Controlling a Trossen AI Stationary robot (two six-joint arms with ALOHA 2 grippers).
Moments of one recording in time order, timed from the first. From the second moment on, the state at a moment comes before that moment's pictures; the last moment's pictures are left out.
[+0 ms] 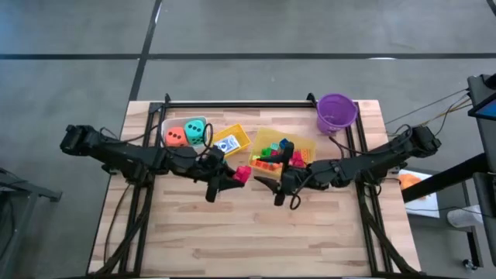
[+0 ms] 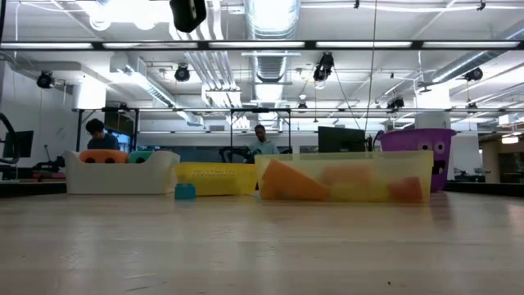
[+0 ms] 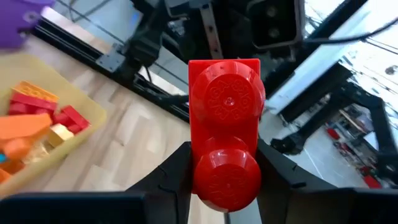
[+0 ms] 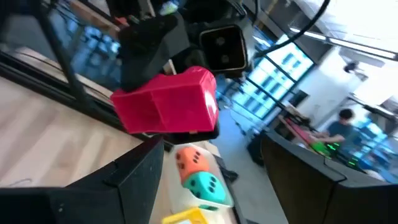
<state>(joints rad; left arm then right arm) -0.19 1.25 0.88 0.18 -0.01 -0.66 0.32 1.41 0.94 0.46 0.52 -0.58</state>
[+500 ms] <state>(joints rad) -0.19 1.29 0.88 0.25 -0.03 -0.65 0.32 1.49 1.06 0.45 0.60 -0.65</state>
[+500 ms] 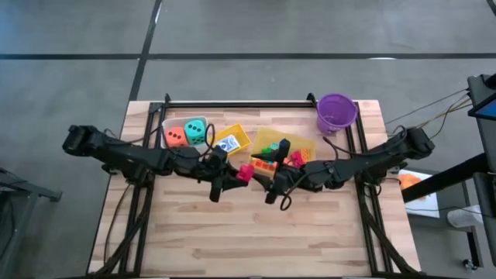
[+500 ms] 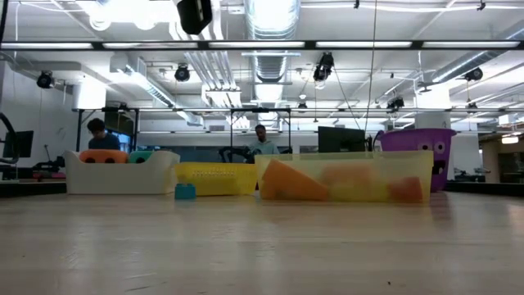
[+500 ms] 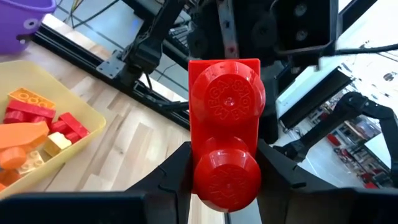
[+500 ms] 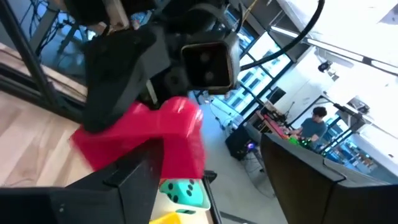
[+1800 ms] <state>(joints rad) -0.20 1.29 0.88 0.18 0.00 -0.74 0.35 1.42 1.08 0.26 0.61 -0.43</state>
